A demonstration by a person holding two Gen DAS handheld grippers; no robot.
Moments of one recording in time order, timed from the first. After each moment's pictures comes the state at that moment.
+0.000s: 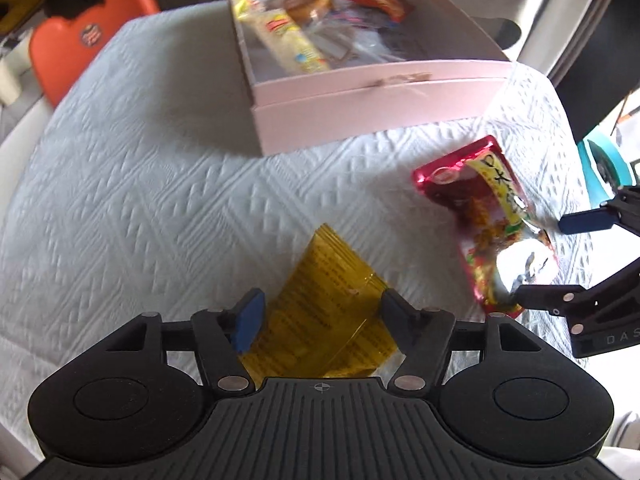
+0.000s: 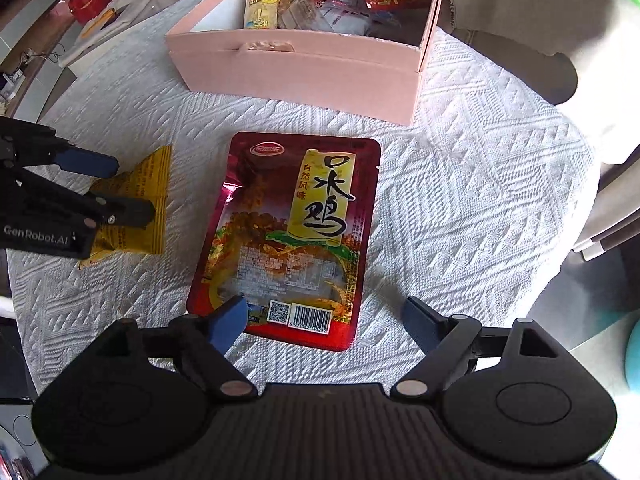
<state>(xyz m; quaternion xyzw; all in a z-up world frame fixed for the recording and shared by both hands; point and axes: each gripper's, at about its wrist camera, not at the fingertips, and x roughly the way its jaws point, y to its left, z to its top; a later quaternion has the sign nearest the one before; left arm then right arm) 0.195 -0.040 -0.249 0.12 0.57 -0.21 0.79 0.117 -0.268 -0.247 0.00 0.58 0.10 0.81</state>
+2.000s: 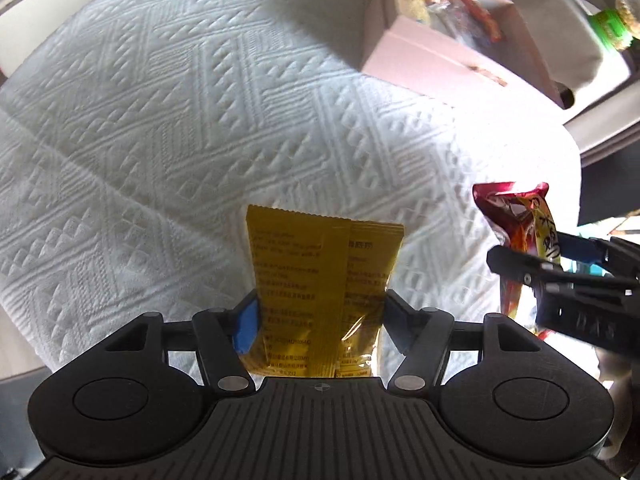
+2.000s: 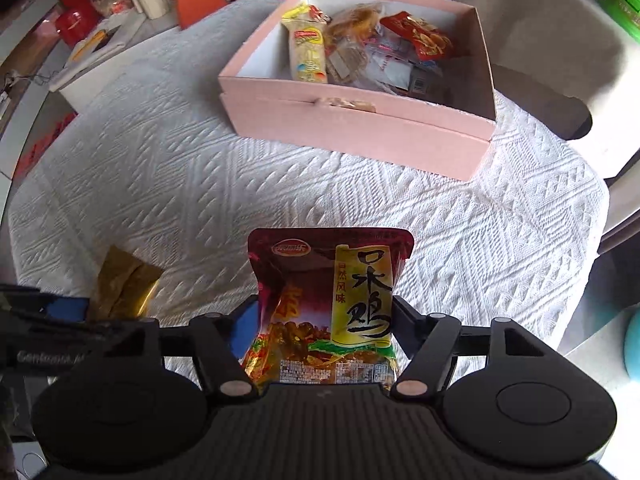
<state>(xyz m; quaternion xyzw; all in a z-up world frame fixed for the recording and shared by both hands) 0.152 0.011 -0.232 -0.07 0.63 -0.12 0.76 0.135 -0.195 -0.220 0.00 0.56 0.06 0.82</state>
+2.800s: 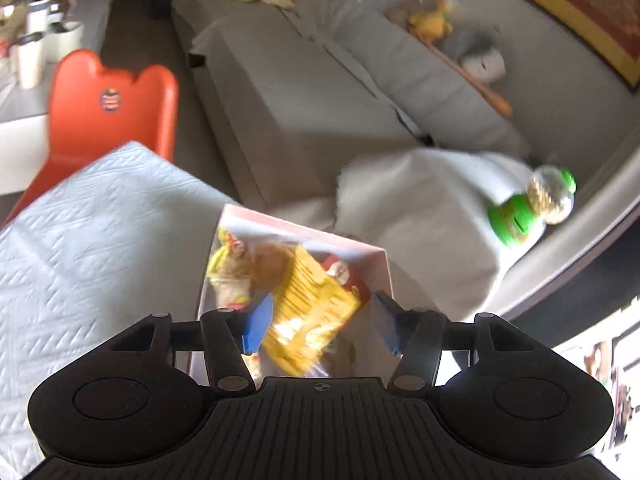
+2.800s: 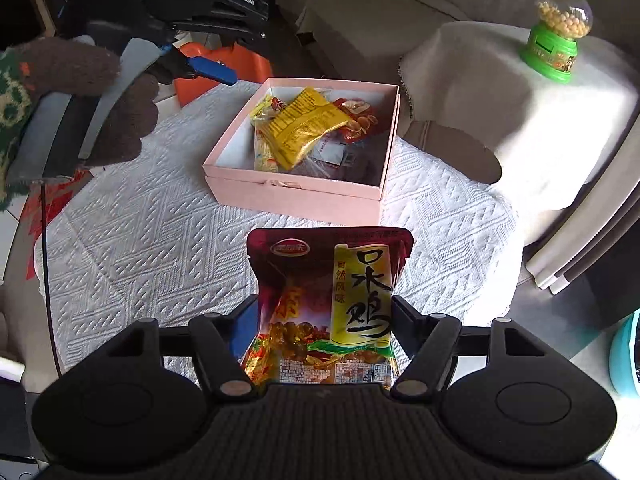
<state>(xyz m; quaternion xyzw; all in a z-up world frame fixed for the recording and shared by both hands) 0.291 -0.068 -0.131 -0.16 0.43 -0.17 0.87 0.093 -0.263 -0.147 0.03 0.49 0.05 0.87</state>
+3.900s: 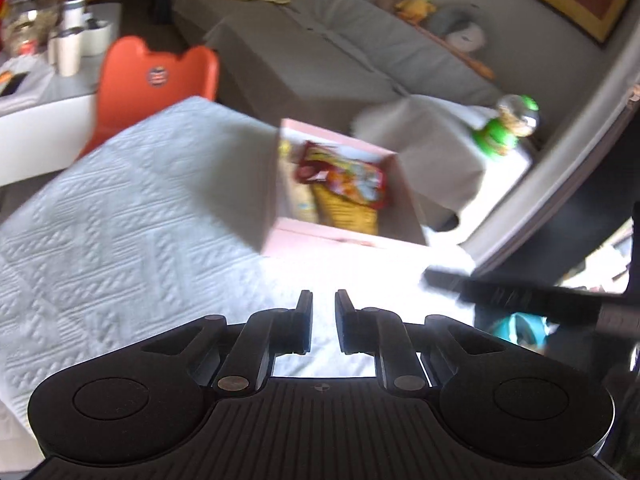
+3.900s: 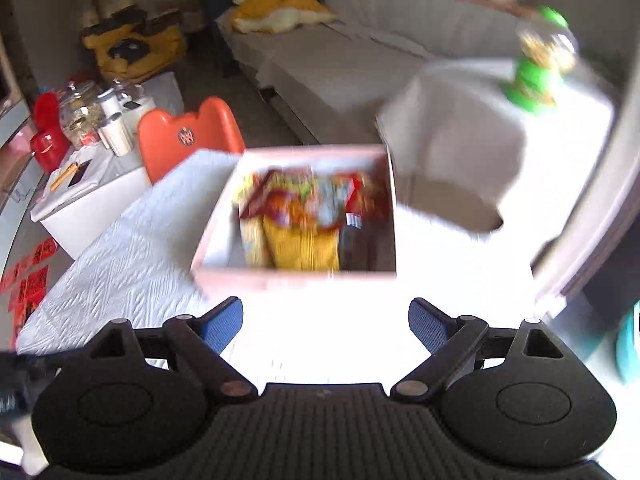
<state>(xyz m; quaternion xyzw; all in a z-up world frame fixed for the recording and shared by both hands) 0.137 0.012 -0.127 -0.11 0.44 -0.20 0.87 0.133 -0.225 -0.145 0.07 0.43 -0.02 0.90</state>
